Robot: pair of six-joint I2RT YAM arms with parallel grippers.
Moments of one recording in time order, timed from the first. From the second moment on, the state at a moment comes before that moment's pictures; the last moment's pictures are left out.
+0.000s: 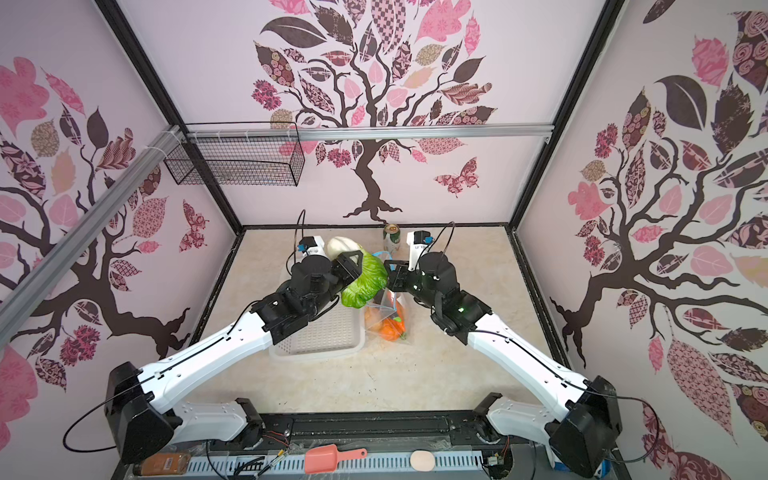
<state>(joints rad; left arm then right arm) -0.81 1.33 1.14 -0.12 -0.37 -1.03 0.66 1.17 1.00 -0.06 -0.04 0.64</state>
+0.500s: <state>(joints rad) -0.84 1.42 1.22 -0.12 -0.41 -0.96 0.66 1.17 1.01 -0.09 -0.02 0.55</state>
